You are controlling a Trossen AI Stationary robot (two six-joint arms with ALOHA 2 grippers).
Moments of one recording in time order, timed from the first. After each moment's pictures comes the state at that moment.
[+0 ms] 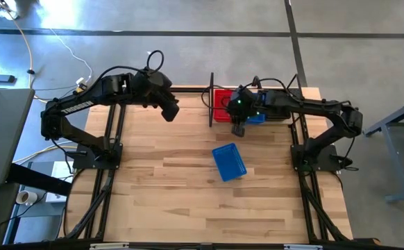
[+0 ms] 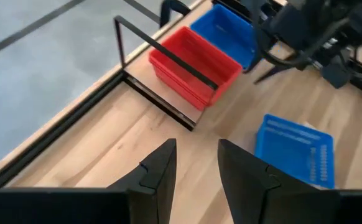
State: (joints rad) left arm 0.40 1.34 1.57 -1.00 -0.20 -0.35; right arm -0.34 1.49 1.18 -0.68 -0.04 -0.15
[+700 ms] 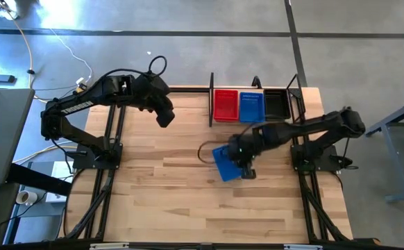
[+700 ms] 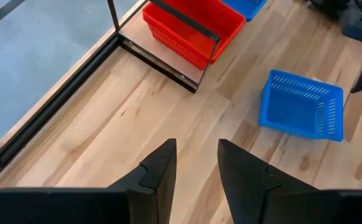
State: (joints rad) left arm 0.39 1.34 1.57 -1.14 -0.14 -0.31; right arm 0.13 1.48 1.19 -0.82 -0.13 0.06
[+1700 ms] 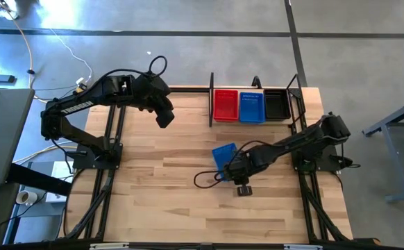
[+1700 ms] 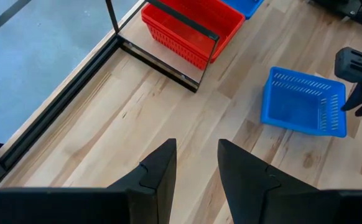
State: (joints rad) left arm 0.39 1.34 1.56 -1.14 -0.14 -0.28; right arm 0.31 1.69 1.18 -0.79 -0.01 0.18
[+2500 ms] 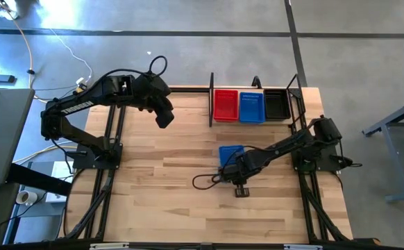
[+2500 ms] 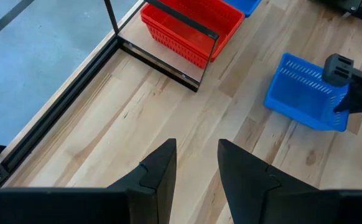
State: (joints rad) left arm 0.39 1.34 1.56 -1.14 -0.14 -0.26; right arm 0.31 1.79 1.18 -0.78 -0.03 0.24
